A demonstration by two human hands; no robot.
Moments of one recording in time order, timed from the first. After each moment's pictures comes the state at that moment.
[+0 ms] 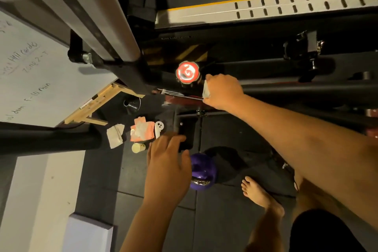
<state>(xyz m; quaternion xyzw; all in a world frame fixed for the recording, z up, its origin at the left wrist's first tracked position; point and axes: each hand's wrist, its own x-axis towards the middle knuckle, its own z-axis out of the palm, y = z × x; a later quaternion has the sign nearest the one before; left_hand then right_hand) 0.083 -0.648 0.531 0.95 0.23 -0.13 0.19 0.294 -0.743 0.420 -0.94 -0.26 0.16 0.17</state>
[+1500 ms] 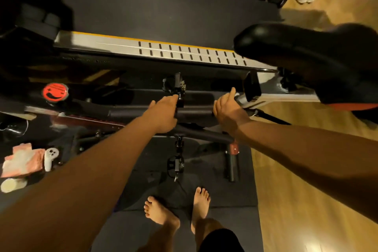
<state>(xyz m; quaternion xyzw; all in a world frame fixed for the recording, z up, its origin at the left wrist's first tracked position) 0.279 -0.870 0.502 0.94 -0.05 -0.27 0.21 0.293 -1.077 0.515 -0.75 -0.33 0.18 -0.54</state>
